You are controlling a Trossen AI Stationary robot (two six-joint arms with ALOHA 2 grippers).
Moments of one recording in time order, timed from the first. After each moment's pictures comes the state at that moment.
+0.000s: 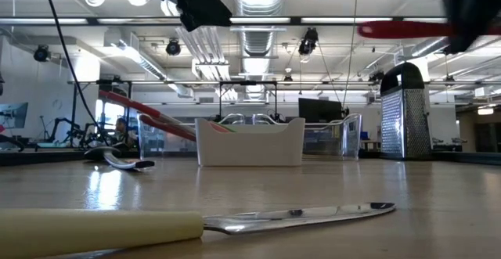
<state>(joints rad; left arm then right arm) 0.30 1.25 1.16 -0.37 0.17 0.07 0.63 1.70 1.41 -1.33 0.26 0.62</state>
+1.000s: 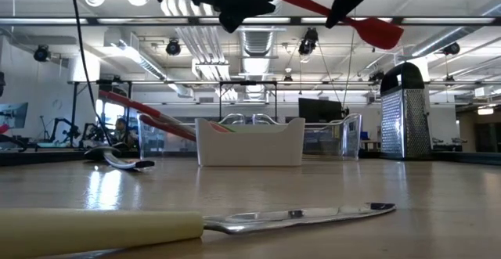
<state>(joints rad) 0.19 1.45 1.16 0.01 0.32 0.05 0.22 1.46 1.38 -1.03 0.55 0.24</state>
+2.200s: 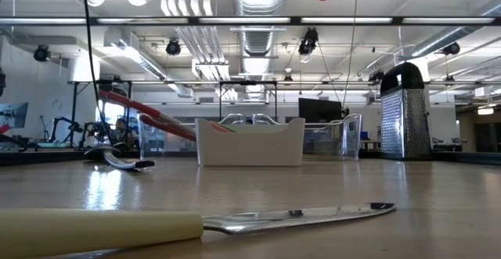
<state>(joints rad) 0.18 1.54 1.16 0.77 0.32 0.03 0.14 1.28 1.34 -0.35 0.68 -0.19</state>
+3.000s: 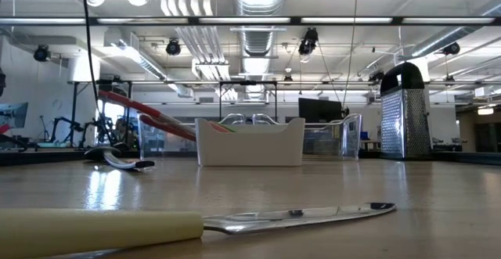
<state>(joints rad) 0.19 1.54 1.16 0.78 0.26 0.21 0.16 1.27 1.34 -0.31 0.62 -0.21</state>
